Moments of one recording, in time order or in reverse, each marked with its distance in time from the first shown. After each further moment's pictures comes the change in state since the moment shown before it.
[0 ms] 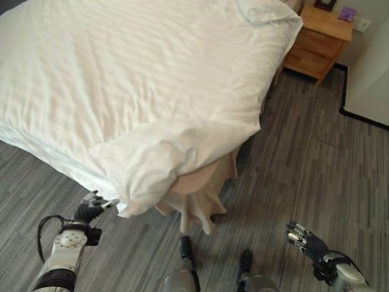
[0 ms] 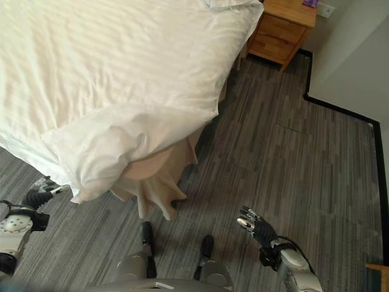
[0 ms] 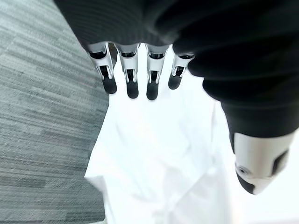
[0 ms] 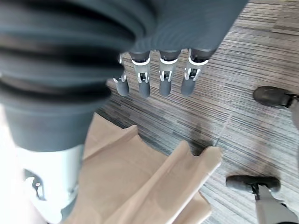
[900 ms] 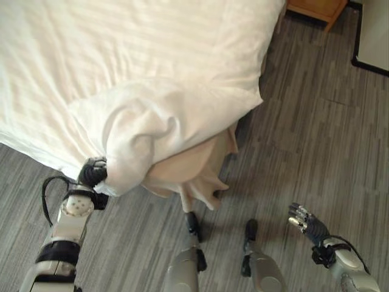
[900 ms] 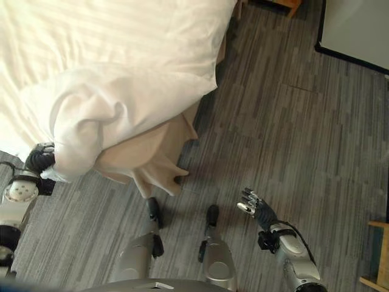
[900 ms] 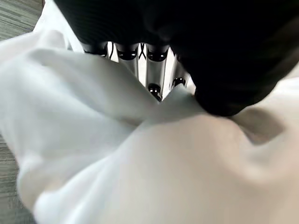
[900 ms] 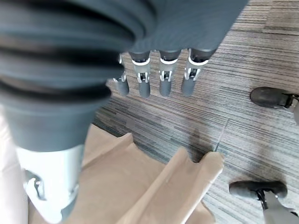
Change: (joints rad) left arm -0.054 -0.035 -0.082 -0.225 0.018 -0.039 0.052; right arm -0.058 -0.012 -0.002 -0.069 0.003 -0.068 -0.067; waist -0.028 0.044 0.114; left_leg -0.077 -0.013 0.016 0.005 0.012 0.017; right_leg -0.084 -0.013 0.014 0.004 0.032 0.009
